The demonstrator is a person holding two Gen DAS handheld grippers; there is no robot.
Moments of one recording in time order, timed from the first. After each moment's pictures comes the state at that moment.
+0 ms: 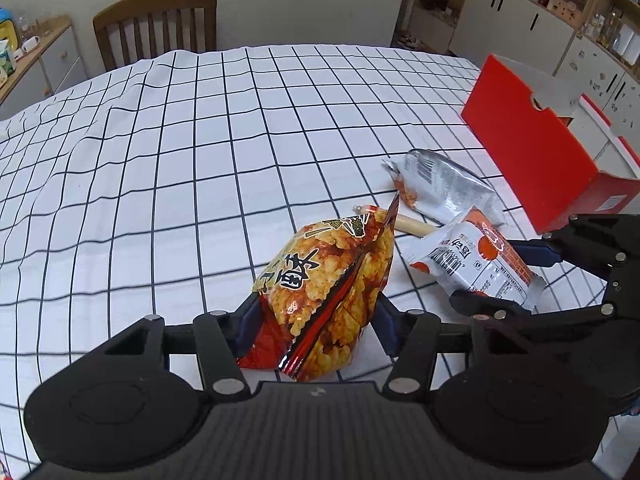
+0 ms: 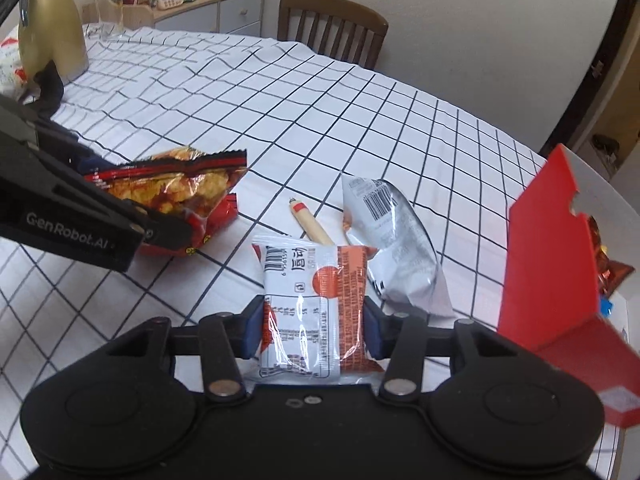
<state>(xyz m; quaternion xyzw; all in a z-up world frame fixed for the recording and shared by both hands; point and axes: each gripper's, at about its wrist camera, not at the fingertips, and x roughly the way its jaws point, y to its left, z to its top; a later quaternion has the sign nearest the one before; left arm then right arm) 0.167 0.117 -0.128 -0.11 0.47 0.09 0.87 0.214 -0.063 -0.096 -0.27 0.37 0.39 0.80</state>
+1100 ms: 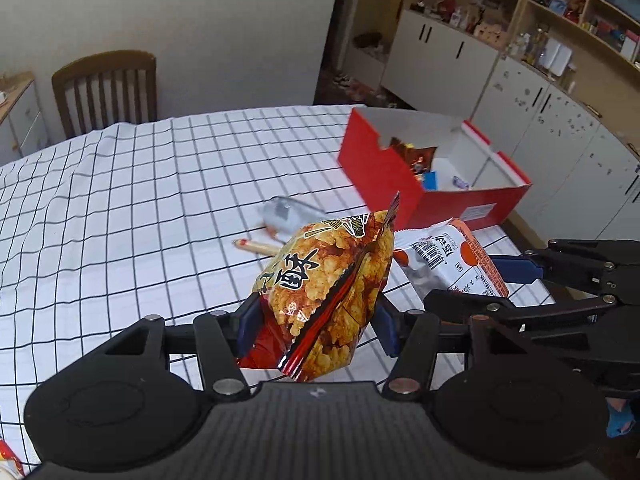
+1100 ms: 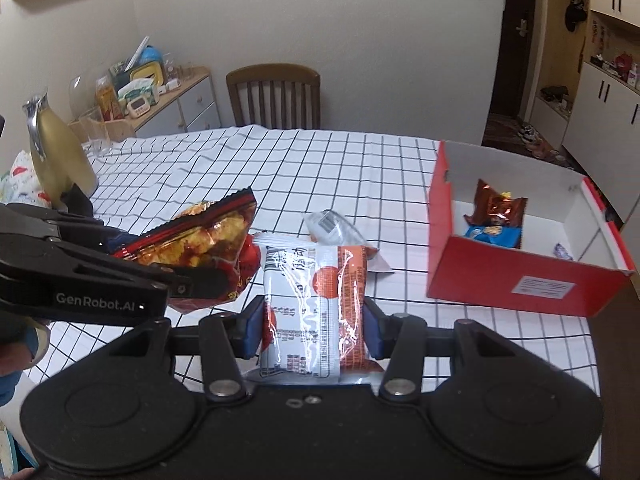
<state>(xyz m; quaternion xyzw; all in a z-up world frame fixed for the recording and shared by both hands) 0.110 0.024 -0.033 -0.10 0.40 0.02 0.91 0.161 -0.169 0.005 -0.11 0.37 0.35 0.85</state>
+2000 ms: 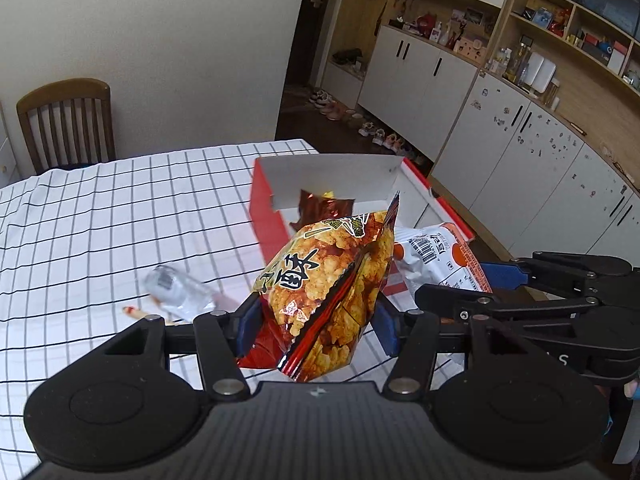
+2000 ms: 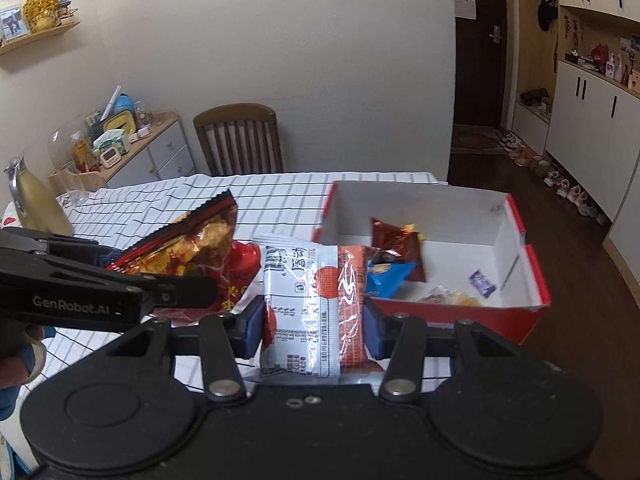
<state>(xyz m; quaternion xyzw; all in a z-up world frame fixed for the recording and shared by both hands) 0.208 -0.091 0.006 -0.11 0.38 0.01 0.92 0.258 -0.289 0.036 -0.07 0.34 0.35 0.87</state>
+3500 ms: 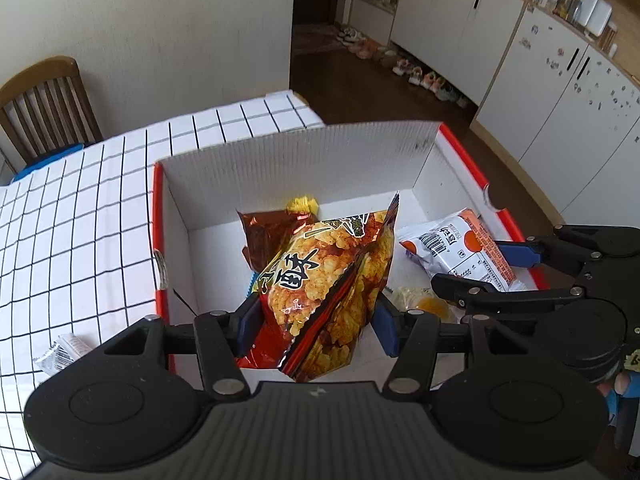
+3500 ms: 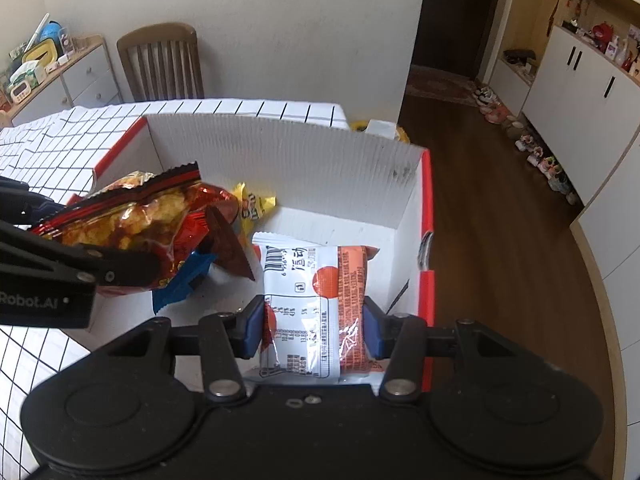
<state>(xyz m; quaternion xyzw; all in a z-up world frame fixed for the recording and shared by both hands) 0.416 -0.158 -0.067 -0.08 0.48 0.06 0.87 0.442 -0.310 -0.052 -0.17 0.43 0.30 0.84</state>
